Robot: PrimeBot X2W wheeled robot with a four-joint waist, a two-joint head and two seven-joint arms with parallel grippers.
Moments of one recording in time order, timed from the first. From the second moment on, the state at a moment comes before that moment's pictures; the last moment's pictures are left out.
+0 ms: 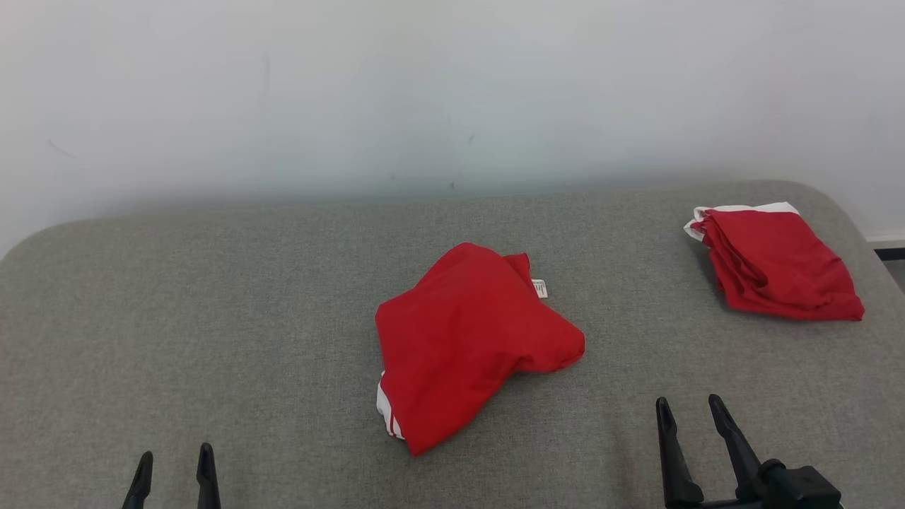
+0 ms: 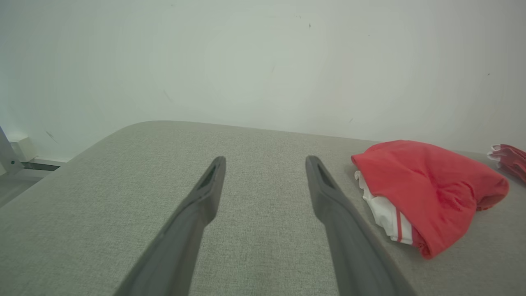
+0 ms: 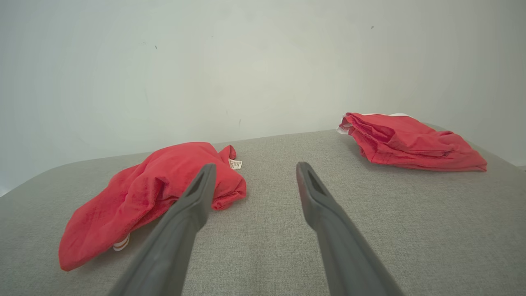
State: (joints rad) left arm 0.14 0.09 0.10 0.08 -0.22 -0.13 -0.26; right arm 0.06 -0.05 0.03 0.16 0.17 0.13 -0.26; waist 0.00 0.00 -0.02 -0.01
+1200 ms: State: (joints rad) left arm -0.30 0.18 -0.09 0.47 -0.38 -0.13 -0.26; right arm 0.00 -0.05 0.06 0.19 0.19 0.13 -0.26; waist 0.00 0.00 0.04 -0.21
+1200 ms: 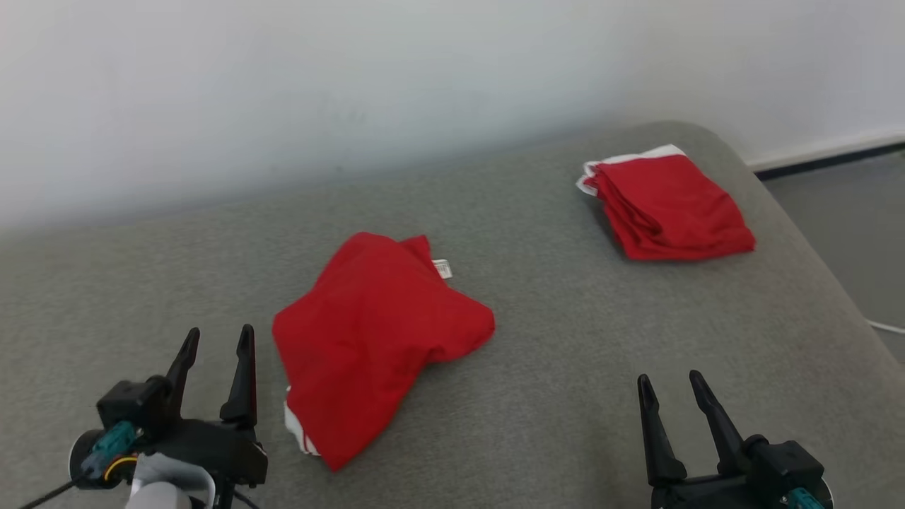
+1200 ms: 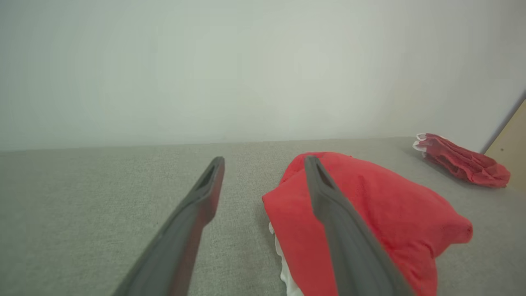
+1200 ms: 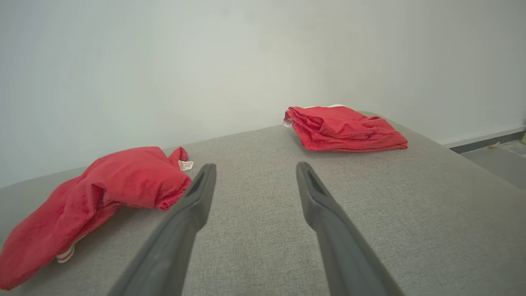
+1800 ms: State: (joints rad) left arm -0.51 0.24 -0.30 0.90 -0.63 -0.13 -0.26; right arm -0.03 -0.05 0.07 0.20 0.22 0.13 -0.26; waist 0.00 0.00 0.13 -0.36
